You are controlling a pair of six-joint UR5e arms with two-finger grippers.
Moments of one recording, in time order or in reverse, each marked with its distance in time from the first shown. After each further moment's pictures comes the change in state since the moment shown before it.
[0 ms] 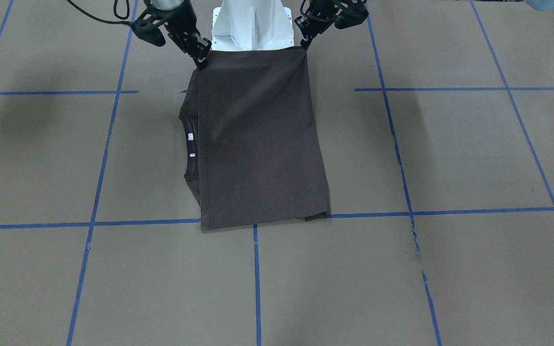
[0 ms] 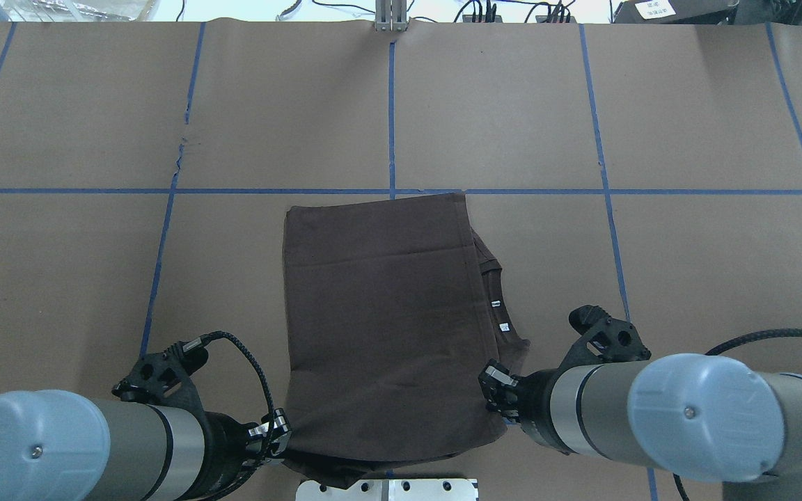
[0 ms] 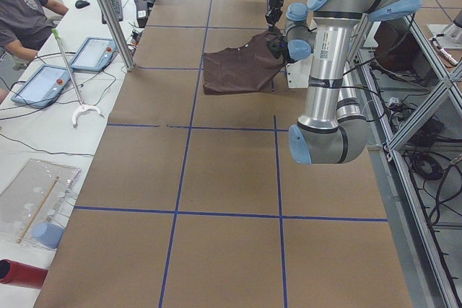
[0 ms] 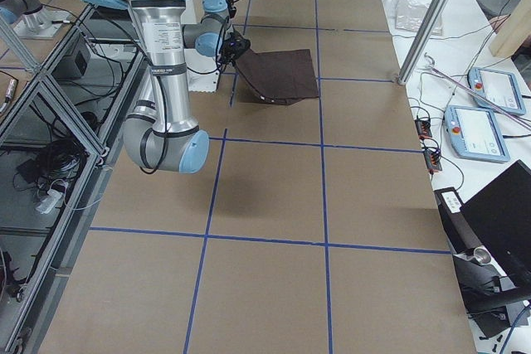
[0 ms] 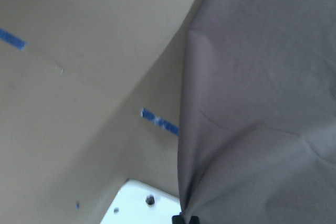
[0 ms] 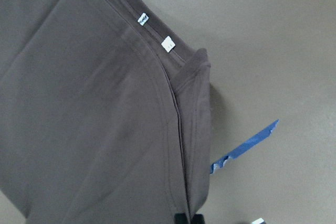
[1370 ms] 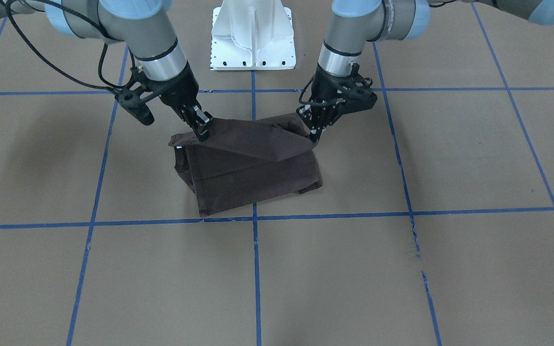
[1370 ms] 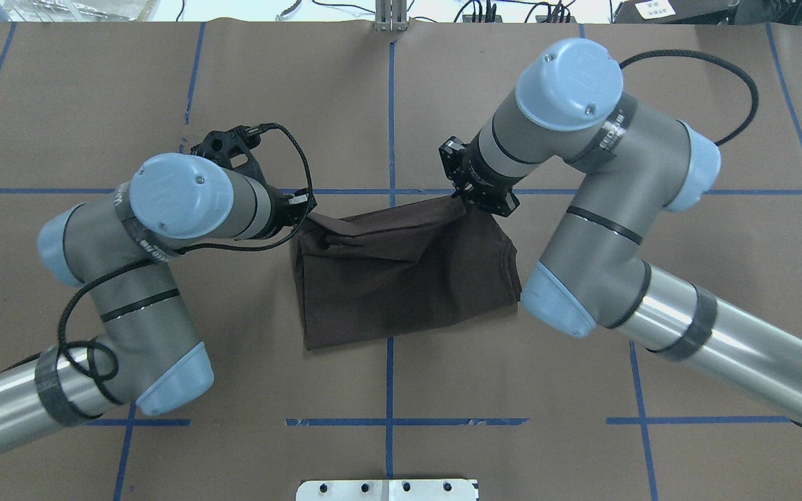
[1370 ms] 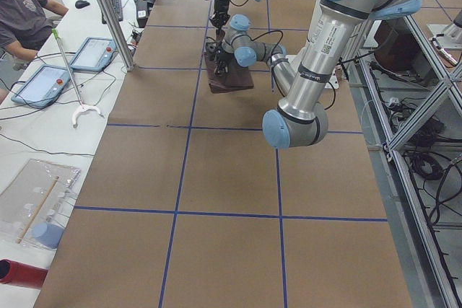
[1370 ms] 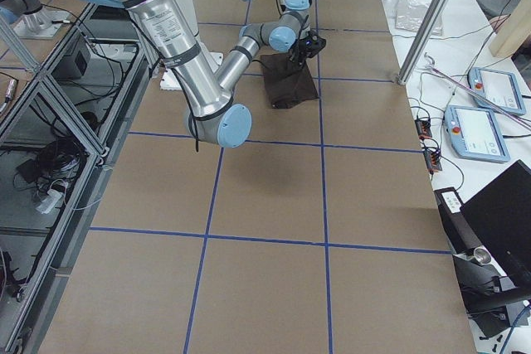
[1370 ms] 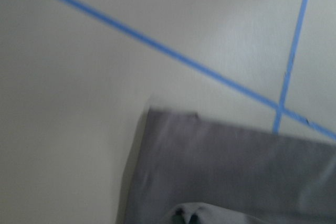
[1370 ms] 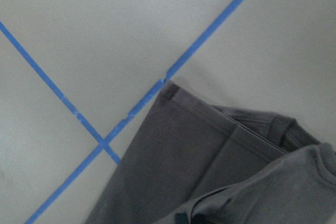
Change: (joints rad) left arm -0.445 -0.298 0.657 -0.232 0.058 0.508; right arm 0.490 0.453 -0.744 0.155 0.299 -0.267
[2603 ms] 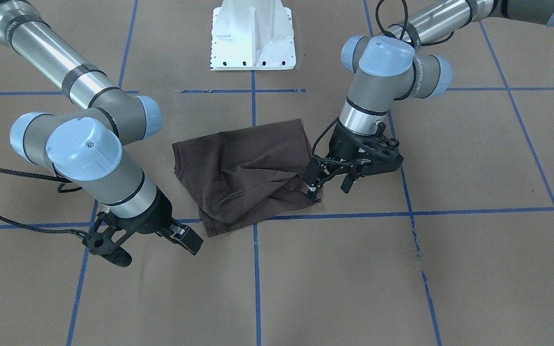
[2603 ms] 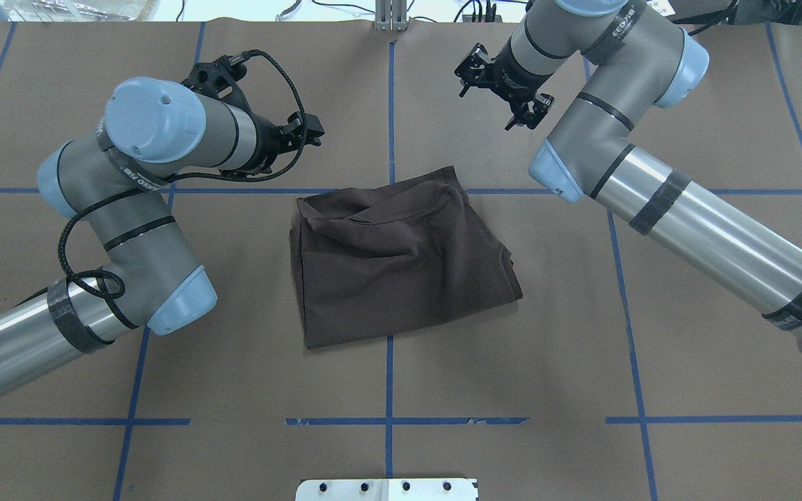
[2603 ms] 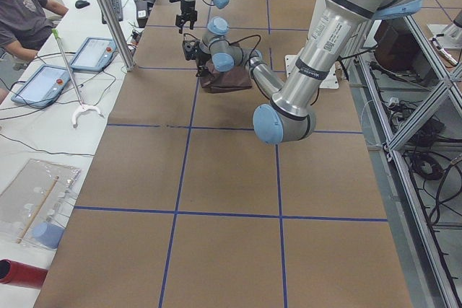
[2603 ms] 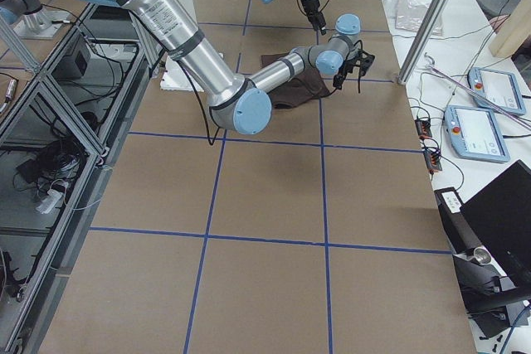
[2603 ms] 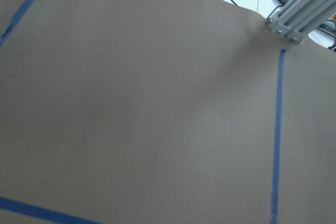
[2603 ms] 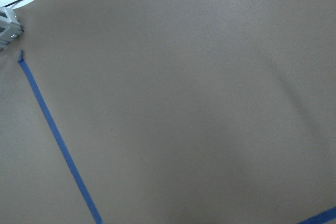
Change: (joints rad) left arm -0.084 -0.035 0.076 -0.173 -0.081 -0.070; right arm 0.177 0.080 -0.347 0.259 0.126 -0.286
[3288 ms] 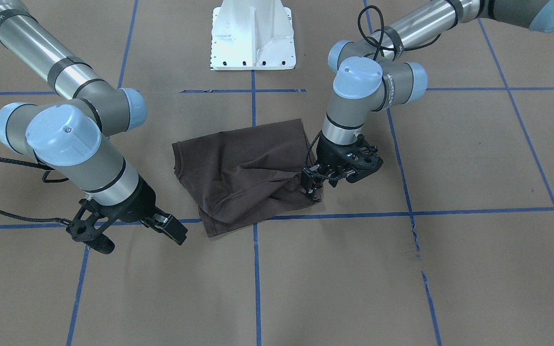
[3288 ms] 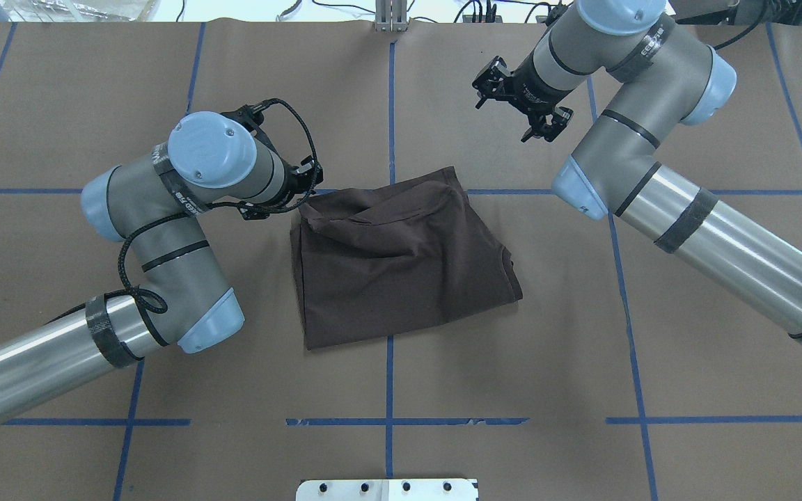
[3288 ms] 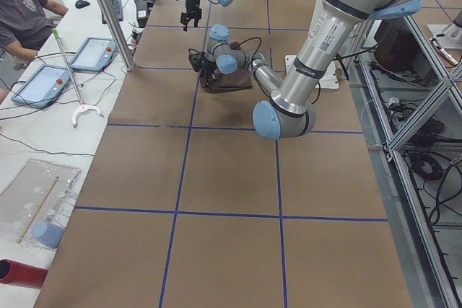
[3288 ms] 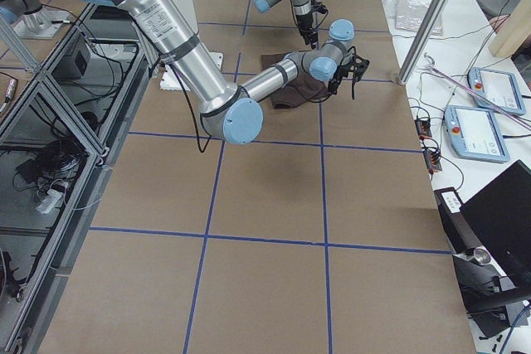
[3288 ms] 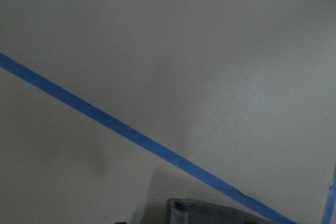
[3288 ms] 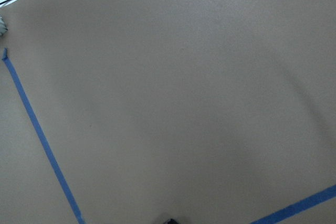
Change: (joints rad) left arm 0.049 -0.043 0.082 0.135 -0.015 -0.104; right arm -0.001 -0.069 0.075 0.004 0.000 0.004
